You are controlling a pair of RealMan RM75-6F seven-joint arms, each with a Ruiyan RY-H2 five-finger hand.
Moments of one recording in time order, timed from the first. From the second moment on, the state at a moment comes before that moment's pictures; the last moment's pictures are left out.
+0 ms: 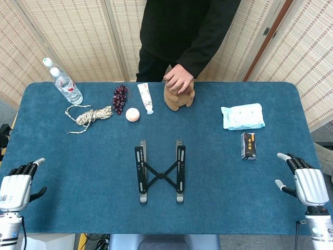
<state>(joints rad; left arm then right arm) -0.10 -1.24 -0.07 -1.55 1.45 1.51 0.30 0.07 -1.21 0.07 -1.50 -1.51 1.51 -0.02</state>
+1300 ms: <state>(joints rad) -0.11 -1.27 -0.04 -1.52 1.45 1.46 0.28 0.33 -1.18 0.12 -1.71 -1.47 1.13 0.25</state>
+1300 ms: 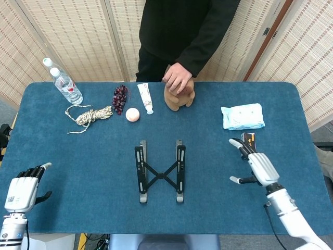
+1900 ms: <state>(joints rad) -0.11 -1.28 -0.04 -1.50 1.45 1.46 0.26 0.50 -1.24 0.18 -1.71 -1.46 0.98 0.52</state>
